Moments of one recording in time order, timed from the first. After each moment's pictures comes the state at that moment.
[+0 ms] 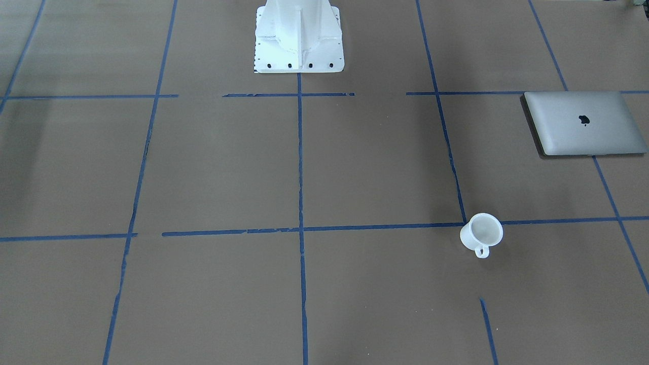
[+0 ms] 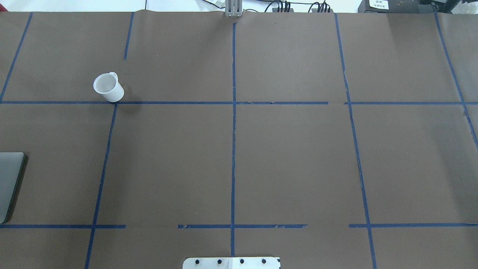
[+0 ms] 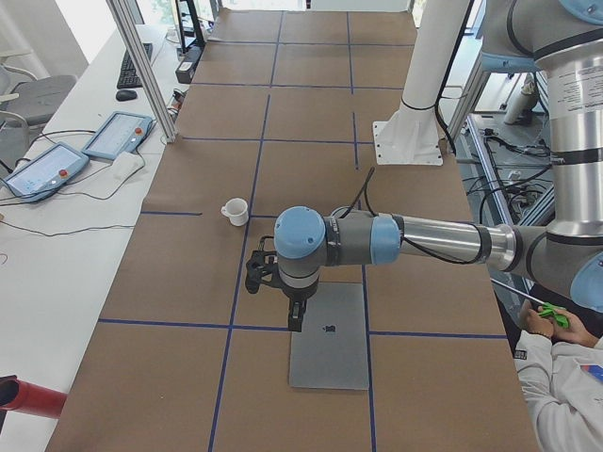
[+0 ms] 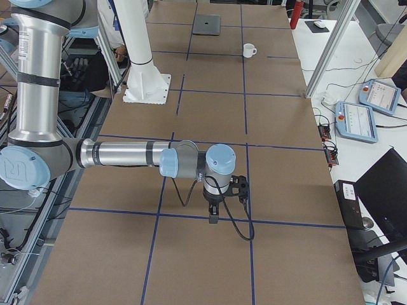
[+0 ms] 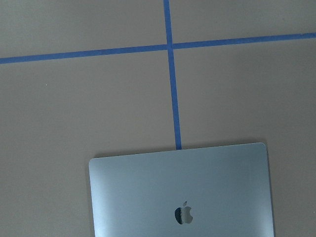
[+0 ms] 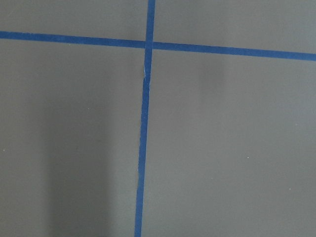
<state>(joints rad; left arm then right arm) -1.66 -1.38 -1.88 -1.41 -2.38 0.18 1.54 -1.71 1.75 -1.64 2.28 -0.05</state>
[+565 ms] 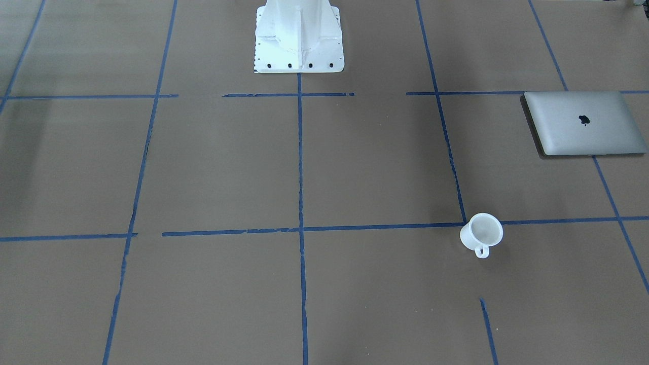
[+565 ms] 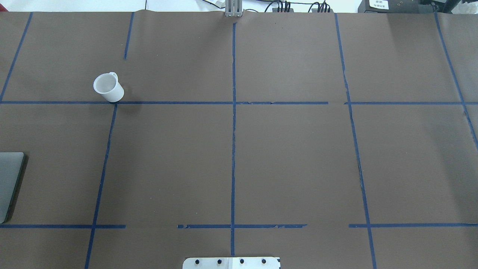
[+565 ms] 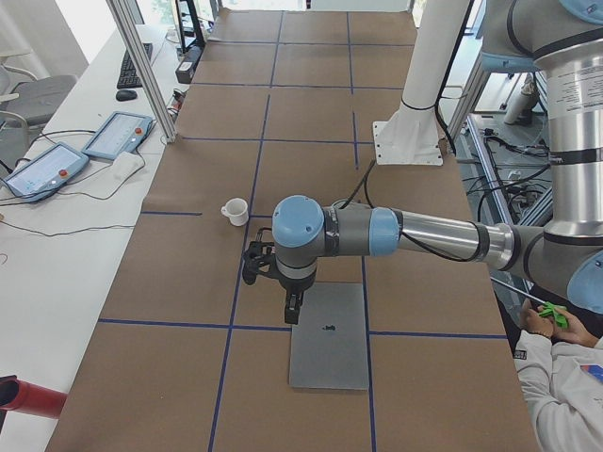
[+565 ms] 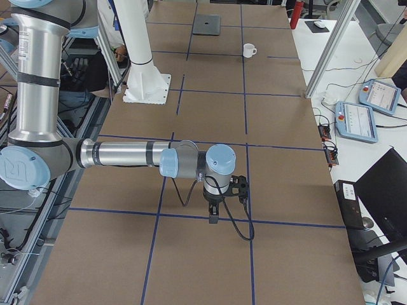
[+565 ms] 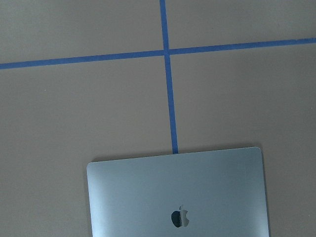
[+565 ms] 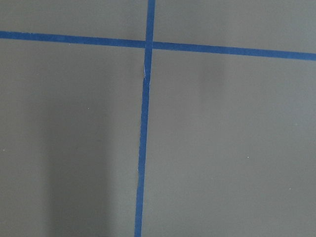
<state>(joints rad) -1.66 -1.38 -1.92 -1.40 -2.38 0.18 1.54 -1.71 1.75 -1.64 2.28 -0.05</state>
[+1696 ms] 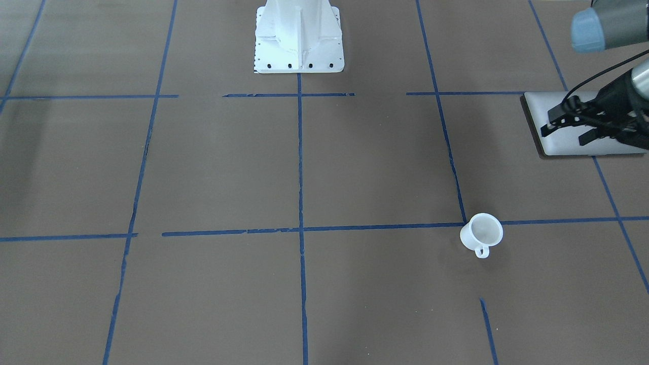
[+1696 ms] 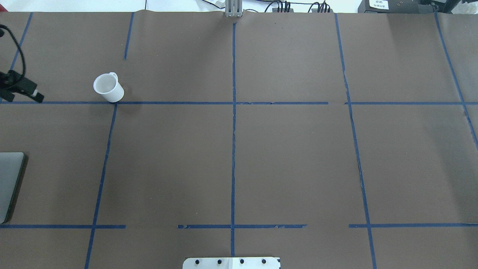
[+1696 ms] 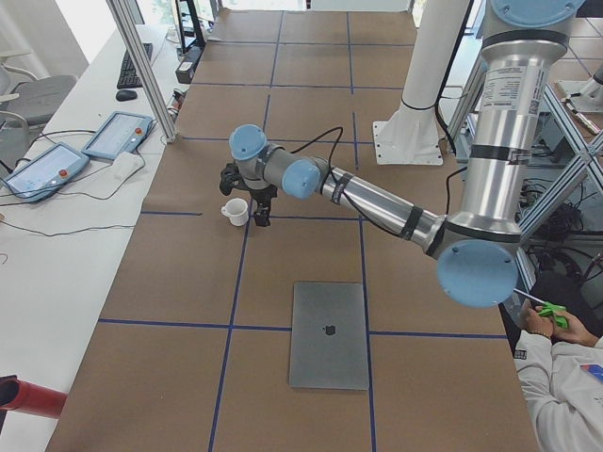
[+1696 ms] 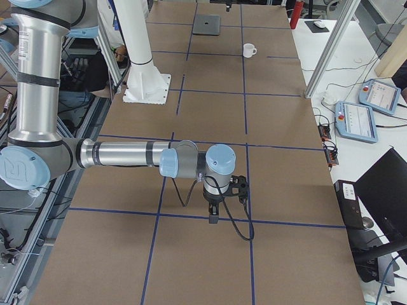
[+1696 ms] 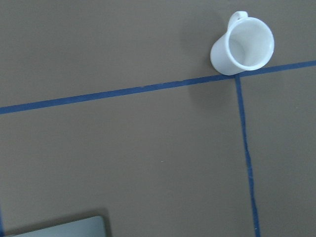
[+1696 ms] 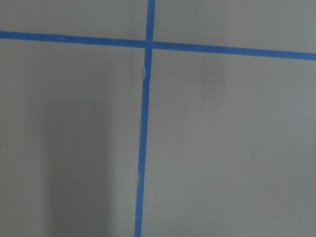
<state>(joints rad) -1.16 -1.77 -1.81 -1.58 -2.43 -0.49 1.54 -1.71 1.75 -1.64 2.28 -0.05</state>
